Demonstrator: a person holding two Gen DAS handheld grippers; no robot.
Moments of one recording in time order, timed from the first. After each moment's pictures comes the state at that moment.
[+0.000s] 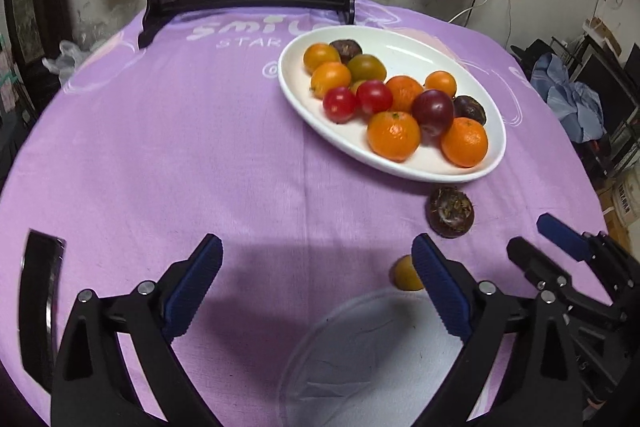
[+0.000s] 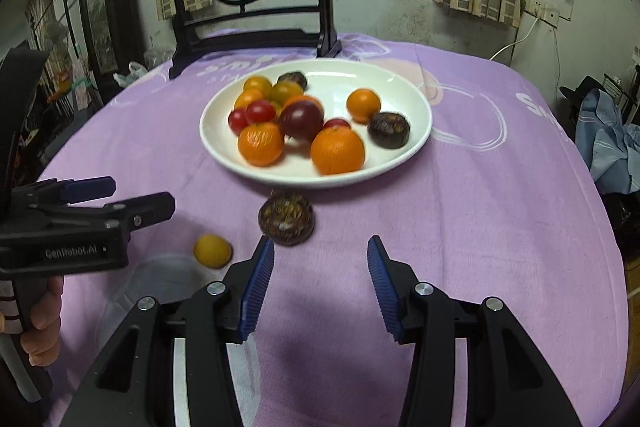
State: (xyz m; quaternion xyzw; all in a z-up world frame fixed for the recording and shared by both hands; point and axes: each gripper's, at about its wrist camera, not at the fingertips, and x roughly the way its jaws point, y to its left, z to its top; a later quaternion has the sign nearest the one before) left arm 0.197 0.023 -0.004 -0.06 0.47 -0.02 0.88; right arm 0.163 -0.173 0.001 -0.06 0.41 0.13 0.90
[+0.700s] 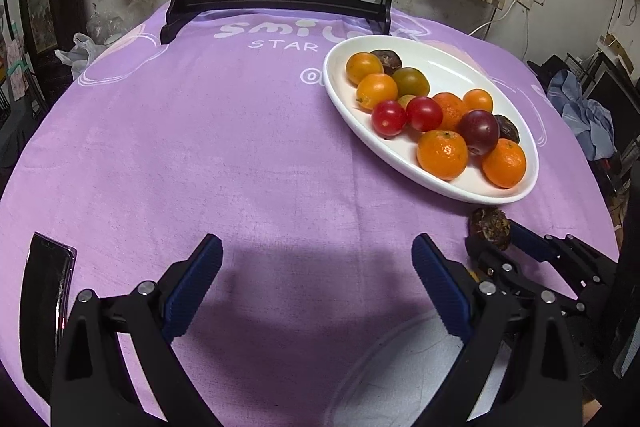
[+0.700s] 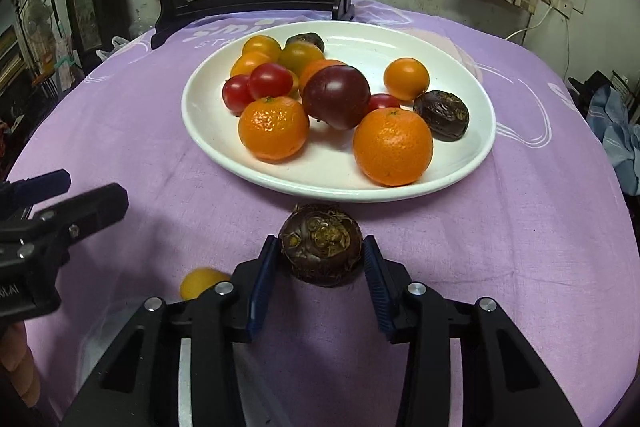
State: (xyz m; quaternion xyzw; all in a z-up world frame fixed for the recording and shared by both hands) left arm 0.209 0.051 -0.011 -0.07 0.46 0.00 0.89; right arm 0.208 -0.125 -0.036 -0.08 0.45 0.11 0.88
